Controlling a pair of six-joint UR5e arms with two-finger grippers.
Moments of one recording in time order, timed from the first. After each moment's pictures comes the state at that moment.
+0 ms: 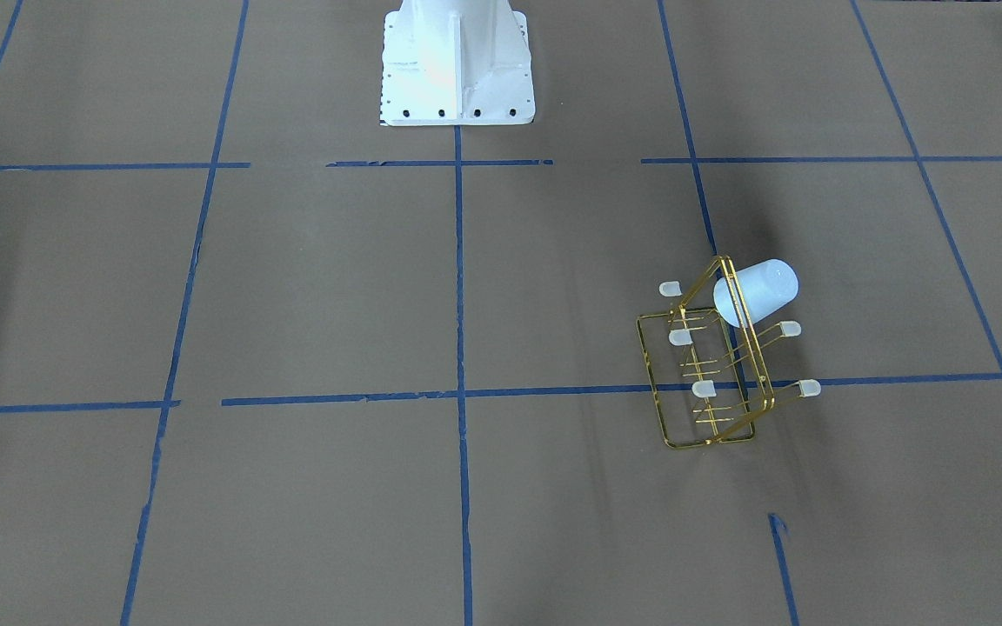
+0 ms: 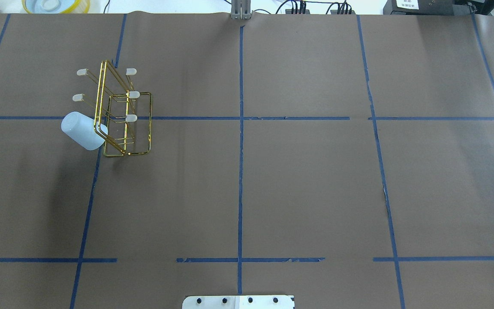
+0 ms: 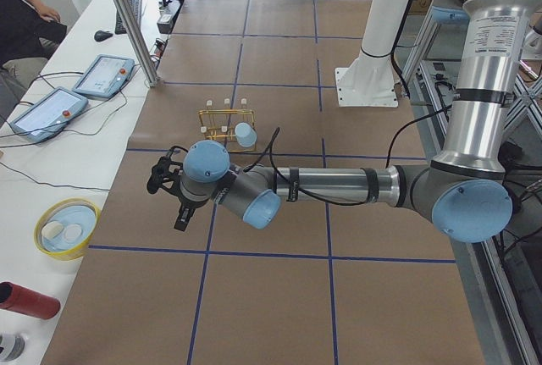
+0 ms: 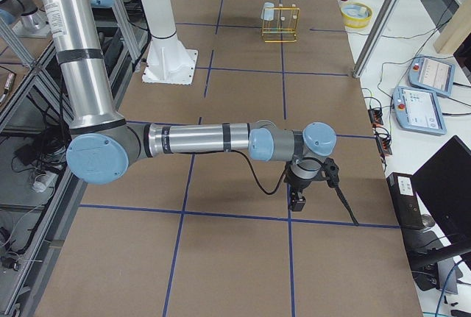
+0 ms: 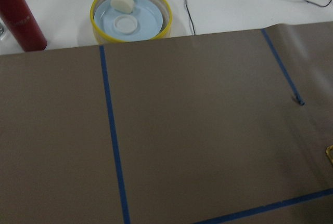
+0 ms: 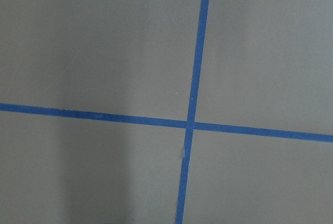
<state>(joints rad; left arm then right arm) -1.59 -1.67 -1.46 -2.04 -2.43 -0.14 1.49 -1.37 1.46 -1.67 2.30 -0.04</state>
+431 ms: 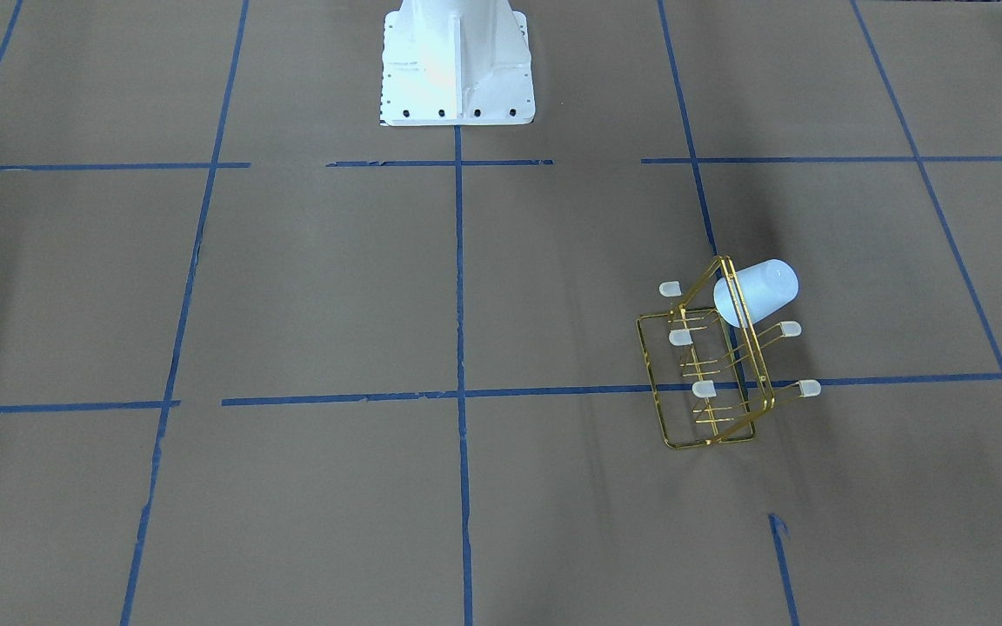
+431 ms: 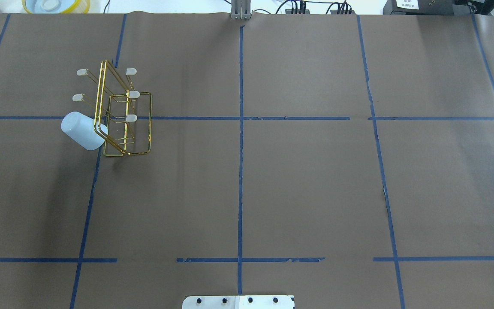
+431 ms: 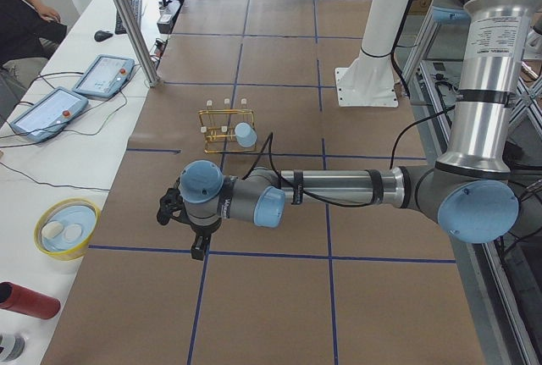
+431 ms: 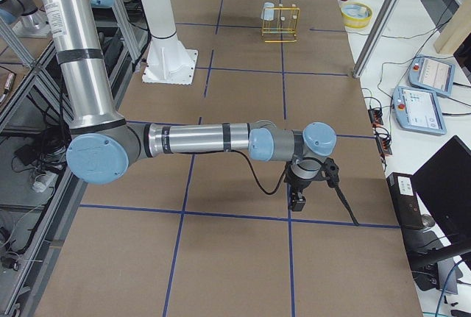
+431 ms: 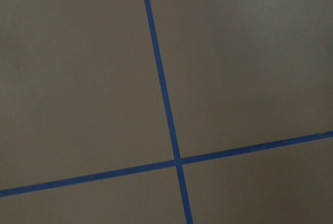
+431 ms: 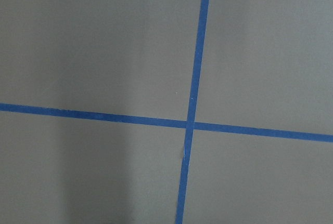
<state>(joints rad) -1.59 -1.63 -1.49 -1.78 -2.39 0.01 1.49 -1.37 1.46 -1.67 2.30 -0.04</state>
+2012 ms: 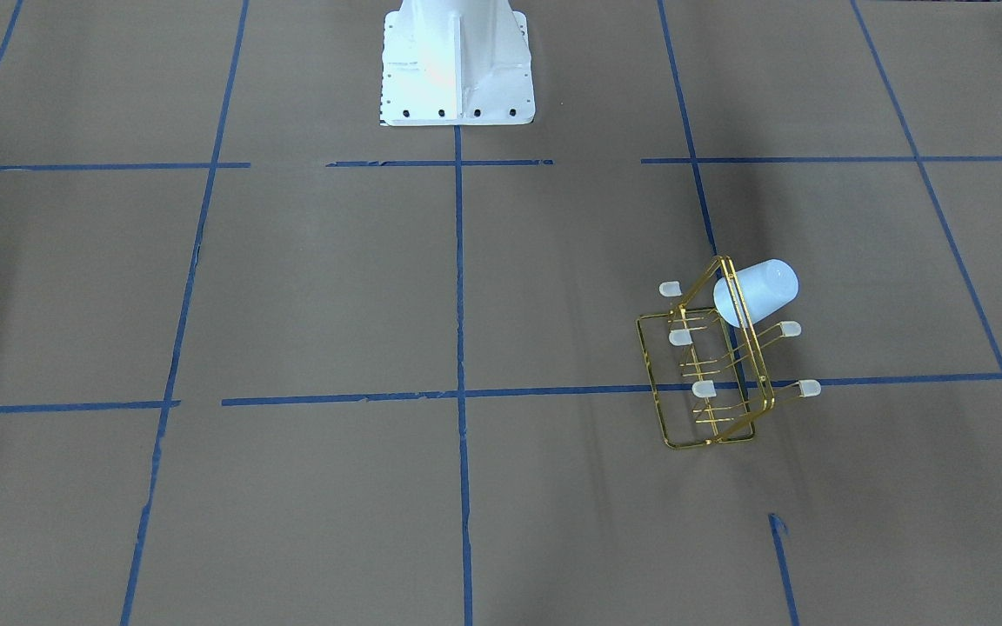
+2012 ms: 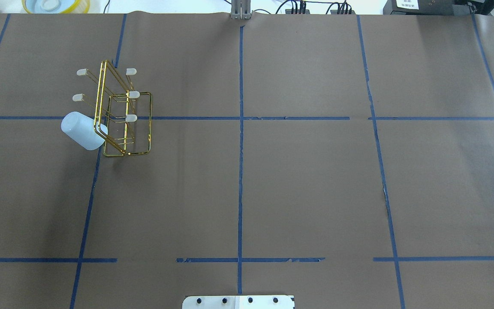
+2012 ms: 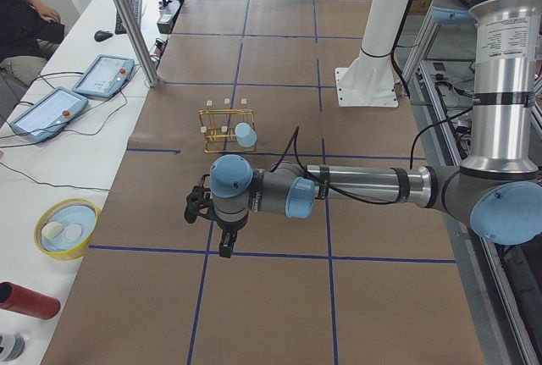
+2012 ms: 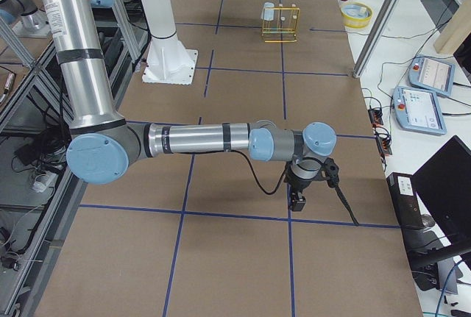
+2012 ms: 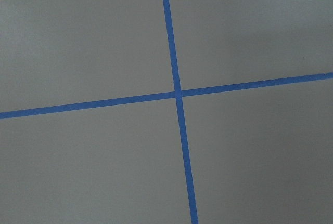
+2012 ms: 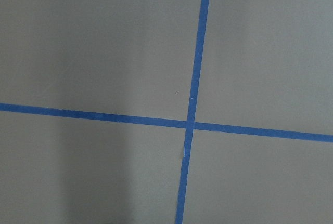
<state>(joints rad) -1.58 -1.52 -1.64 -1.71 -2.38 0.02 1.49 -1.37 1.46 -1.67 2.30 -0.04</state>
